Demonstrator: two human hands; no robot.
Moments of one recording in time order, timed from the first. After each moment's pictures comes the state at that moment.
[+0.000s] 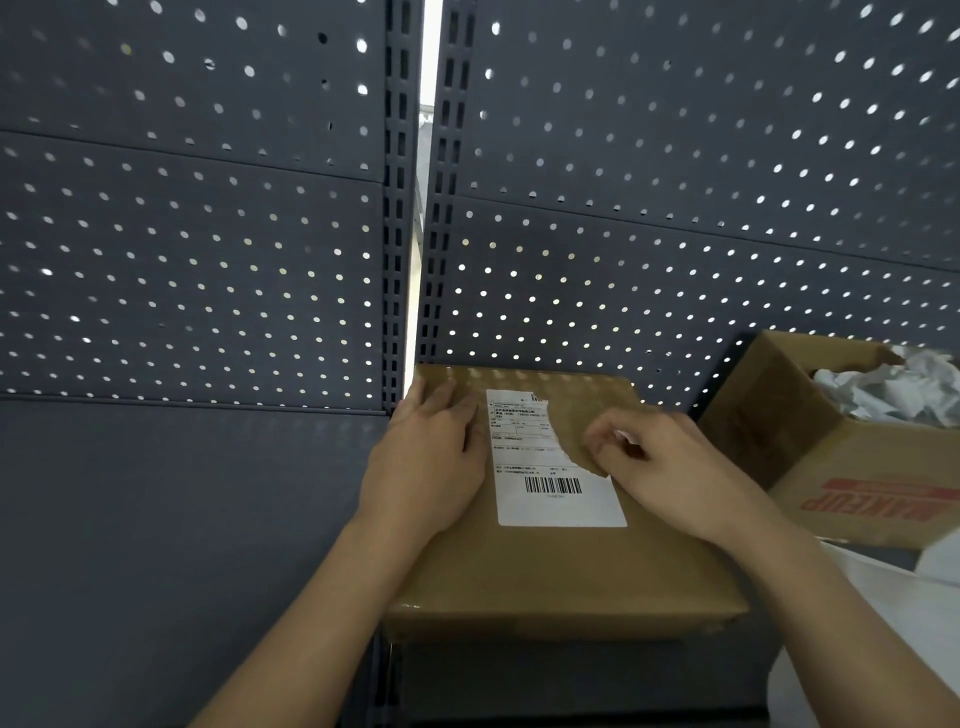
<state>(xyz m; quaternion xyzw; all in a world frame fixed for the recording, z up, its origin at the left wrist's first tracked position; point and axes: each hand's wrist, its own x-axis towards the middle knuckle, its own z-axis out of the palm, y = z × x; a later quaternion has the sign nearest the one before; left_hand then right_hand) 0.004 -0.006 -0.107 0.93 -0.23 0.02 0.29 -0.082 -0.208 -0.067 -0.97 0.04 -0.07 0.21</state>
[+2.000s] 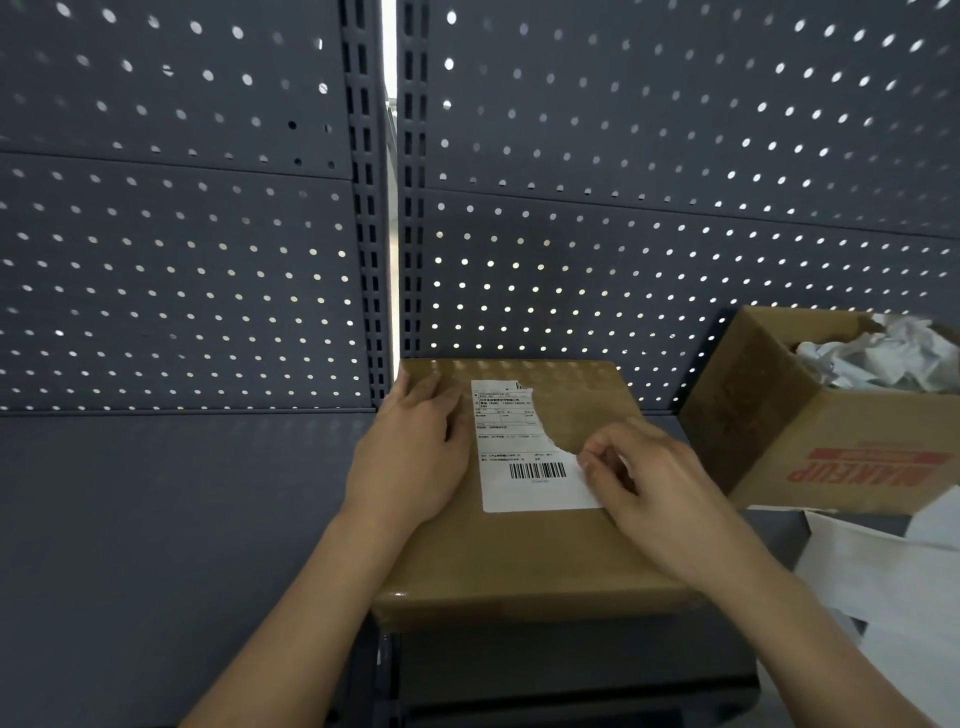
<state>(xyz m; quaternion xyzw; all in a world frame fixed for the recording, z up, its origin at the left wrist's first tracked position) 0.005 -0.006 -0.109 0.93 -0.23 0.02 0.30 -0.114 -0.196 -0.090 -0.96 0.04 -0.16 0.21</state>
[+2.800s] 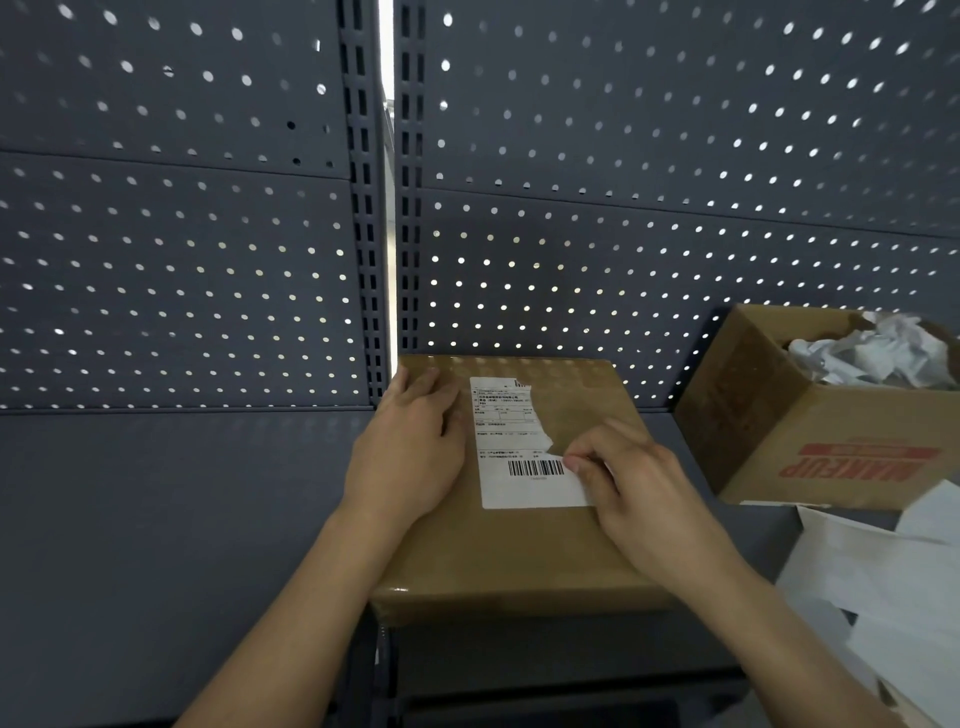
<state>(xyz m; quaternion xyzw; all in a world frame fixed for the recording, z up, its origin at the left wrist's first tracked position) 0.005 -0.006 -0.109 0.93 -0.23 0.03 0.30 -0.115 -0.188 -0.102 -0.96 0.01 -0.19 0.23</state>
